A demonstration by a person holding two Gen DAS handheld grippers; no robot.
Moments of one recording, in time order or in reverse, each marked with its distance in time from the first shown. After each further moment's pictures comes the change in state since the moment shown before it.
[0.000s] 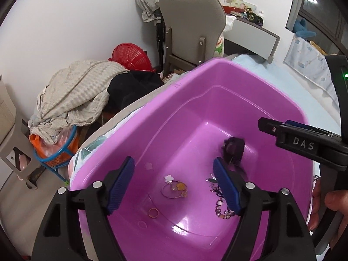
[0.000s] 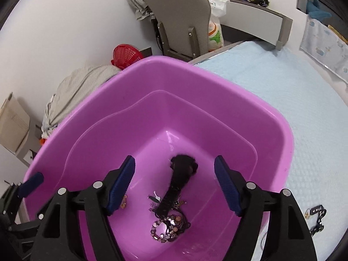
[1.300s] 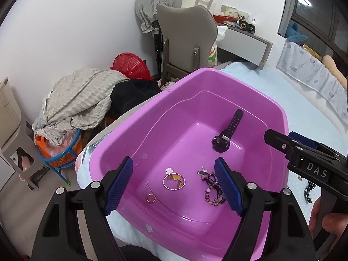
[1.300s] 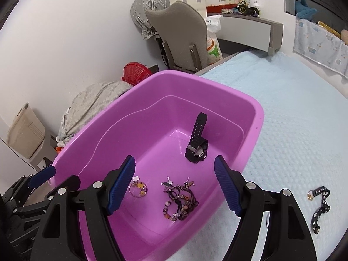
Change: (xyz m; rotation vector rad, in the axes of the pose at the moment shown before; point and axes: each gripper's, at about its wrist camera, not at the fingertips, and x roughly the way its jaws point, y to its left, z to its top) left arm -0.059 -0.011 -0.024 0.013 -0.065 -0.011; right arm -0.078 -0.005 -0.051 0.043 -0.131 0.066
